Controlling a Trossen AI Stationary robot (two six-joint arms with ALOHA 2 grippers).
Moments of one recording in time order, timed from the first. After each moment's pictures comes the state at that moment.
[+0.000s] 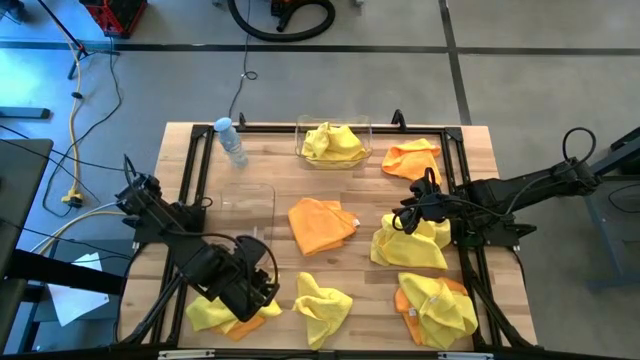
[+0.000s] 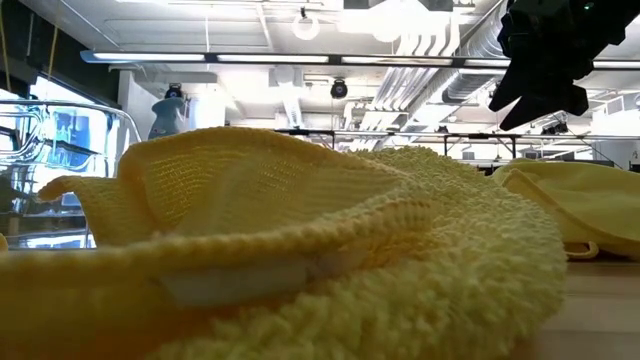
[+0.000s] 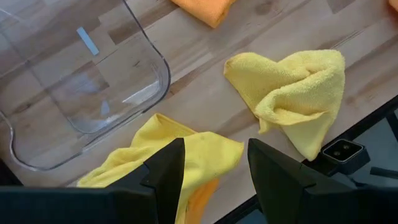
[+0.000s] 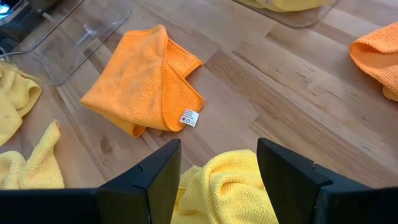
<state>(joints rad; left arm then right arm) -0.71 1.72 1.74 -1.45 -0.30 -1.70 0.22 0.85 0.65 -0.67 0.41 0.93</state>
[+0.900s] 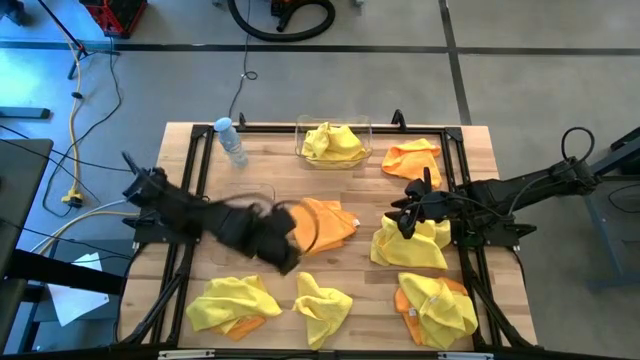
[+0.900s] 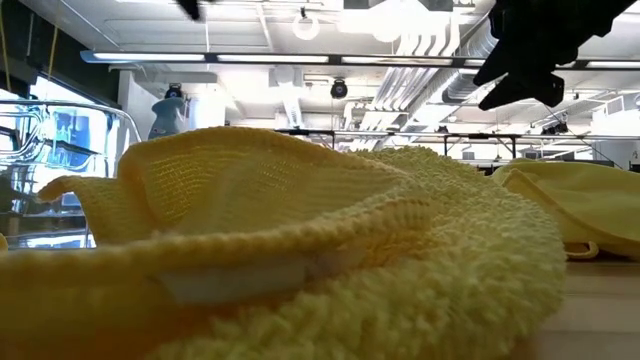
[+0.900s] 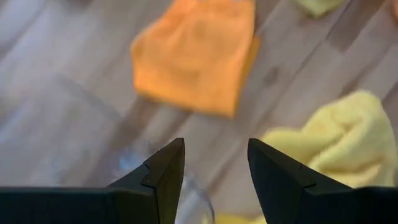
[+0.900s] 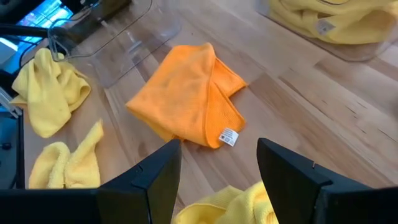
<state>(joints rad) -0.41 1.72 1.74 -1.37 -0.41 -1.01 0.23 0.86 0.65 -0.50 0.36 0.78</state>
